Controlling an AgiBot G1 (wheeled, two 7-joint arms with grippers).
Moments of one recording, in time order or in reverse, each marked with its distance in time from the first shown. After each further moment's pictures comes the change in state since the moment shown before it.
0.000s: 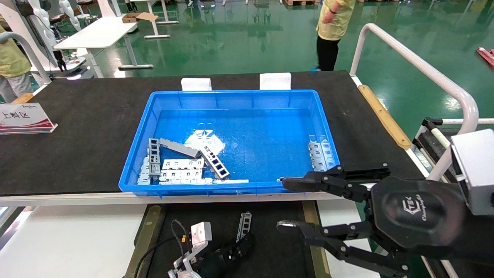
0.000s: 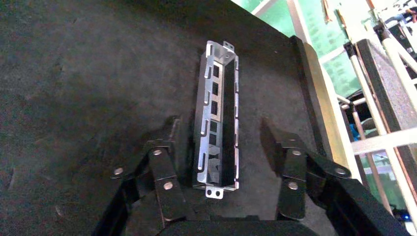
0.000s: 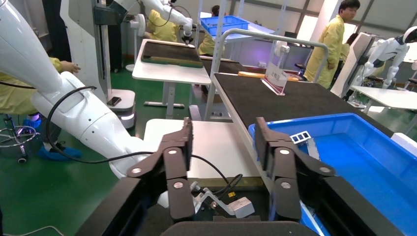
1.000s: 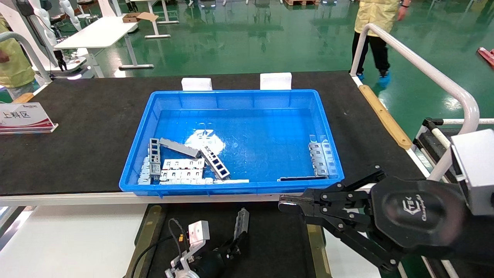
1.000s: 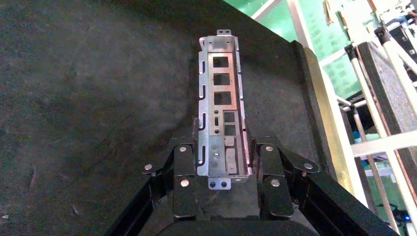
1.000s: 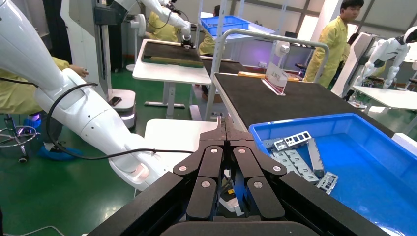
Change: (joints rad) left arm -0.010 -0.033 0.041 -0.059 -0.024 -0.031 -0.015; right arm 0.000 0.000 0.001 0.000 0.000 0.000 0.000
